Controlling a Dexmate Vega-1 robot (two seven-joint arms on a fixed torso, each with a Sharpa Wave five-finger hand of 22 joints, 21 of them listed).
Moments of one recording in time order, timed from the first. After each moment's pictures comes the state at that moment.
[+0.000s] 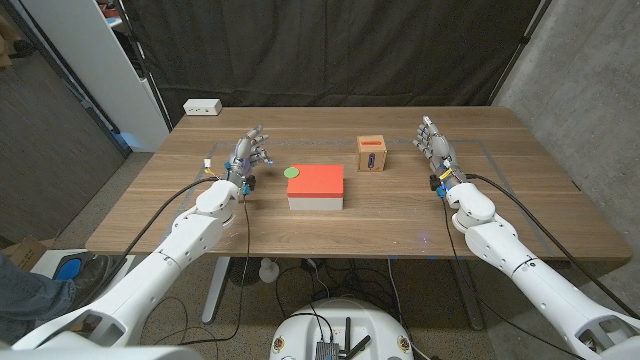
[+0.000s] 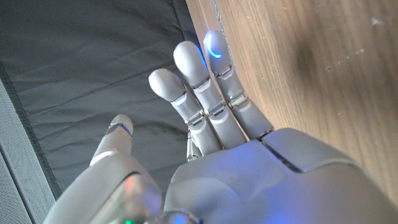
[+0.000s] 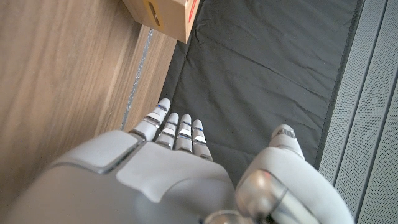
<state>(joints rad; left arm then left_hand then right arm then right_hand) 0.92 0.56 0.34 -1.53 -0.61 -0.04 0.28 0.22 -0.10 0.58 -0.17 0.17 0.52 0.08 0.20 0.18 1.40 -0.21 1.01 0.76 1.36 -0.21 1.03 0.58 1.05 -0.18 1.02 0.71 -0.94 -0.54 -0.35 -1.46 0.57 0.29 -0.14 0.21 0.03 0.23 -0.10 0.18 0.07 0.12 0.20 0.18 0.11 0.09 0.20 0.20 0.00 0.05 0.20 0.42 0.21 0.03 0.20 0.17</state>
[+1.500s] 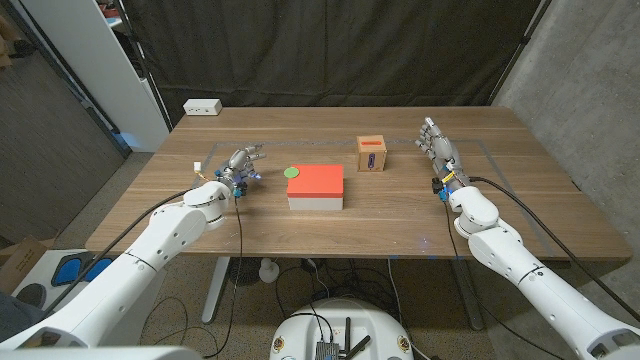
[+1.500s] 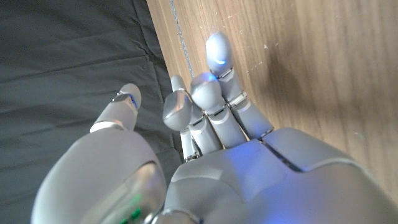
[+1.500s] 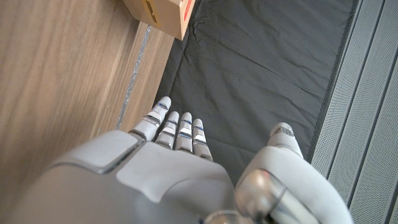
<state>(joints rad) 1.01 0.66 0.23 -1.81 -0.87 0.39 0.50 0.58 -0.15 0.62 -0.18 0.20 0.94 0.02 0.26 0.21 1.43 -0.19 1.34 0.81 1.40 -0.21 1.37 0.70 1.11 -0.21 1.12 0.73 -1.00 -0.57 -0.32 -1.54 0.56 0.29 -0.17 0.22 0.04 0.23 -0.11 0.18 0.09 0.12 0.20 0.18 0.14 0.09 0.20 0.19 0.02 0.05 0.21 0.41 0.23 0.04 0.20 0.17</state>
